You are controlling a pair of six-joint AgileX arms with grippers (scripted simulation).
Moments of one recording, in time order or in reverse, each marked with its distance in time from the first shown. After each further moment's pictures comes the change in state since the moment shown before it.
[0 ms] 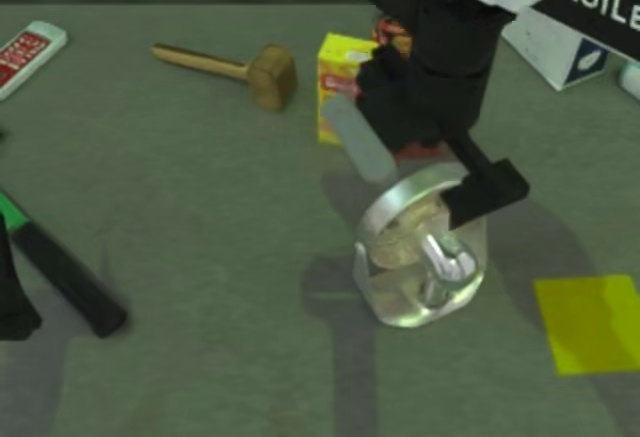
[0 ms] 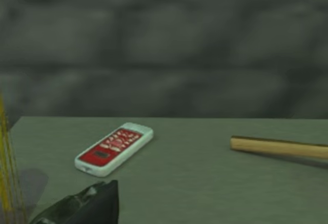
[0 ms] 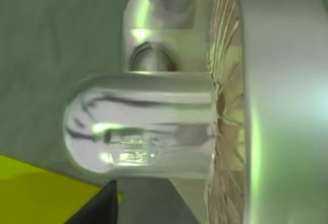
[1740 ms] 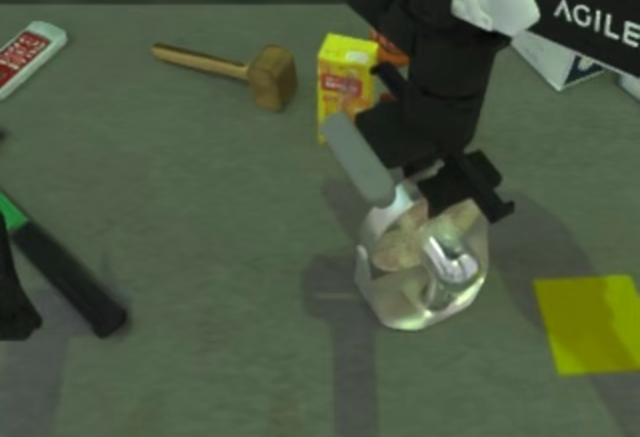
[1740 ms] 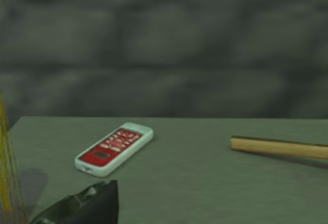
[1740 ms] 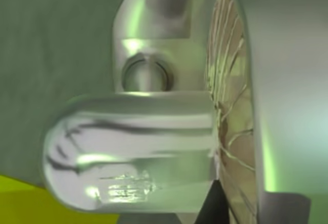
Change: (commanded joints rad) left arm 0.000 0.000 0.000 0.000 0.000 0.000; right arm -0.001 -0.009 -0.088 0.083 0.000 0.002
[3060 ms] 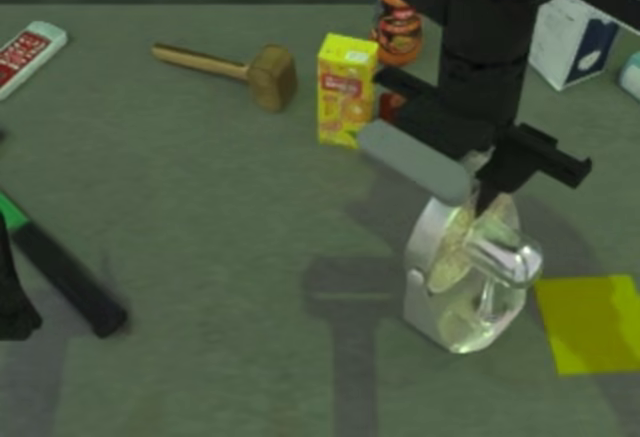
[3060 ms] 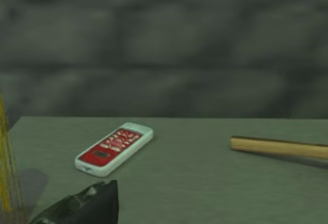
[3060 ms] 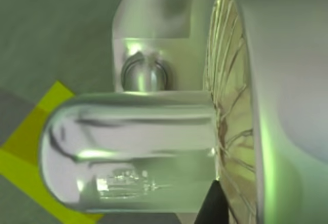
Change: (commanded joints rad) left arm 0.000 0.000 0.000 0.000 0.000 0.000; right arm -0.022 -0.038 0.098 -0.260 -0.032 -0.366
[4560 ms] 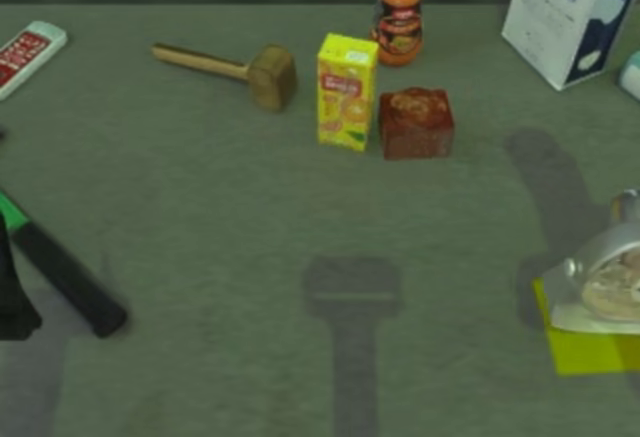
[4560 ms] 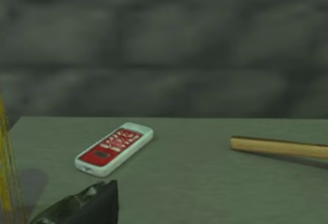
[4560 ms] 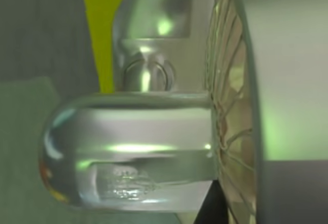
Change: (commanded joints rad) left arm 0.000 0.000 0.000 0.000 0.000 0.000; right arm -0.327 -0.576 -0.645 0.184 0.017 -2.639
